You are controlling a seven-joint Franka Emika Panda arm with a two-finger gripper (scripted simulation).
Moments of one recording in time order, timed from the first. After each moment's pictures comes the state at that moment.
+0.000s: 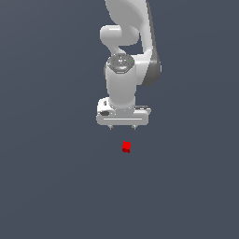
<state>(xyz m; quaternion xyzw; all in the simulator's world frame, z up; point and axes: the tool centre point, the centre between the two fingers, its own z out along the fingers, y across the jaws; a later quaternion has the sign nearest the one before) 0.001 0.014 0.173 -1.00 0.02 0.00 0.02</state>
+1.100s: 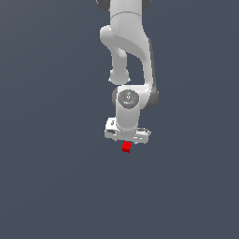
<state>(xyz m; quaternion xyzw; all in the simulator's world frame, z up) 0.012 0.031 0.065 -1.00 0.08 0.00 0.01</state>
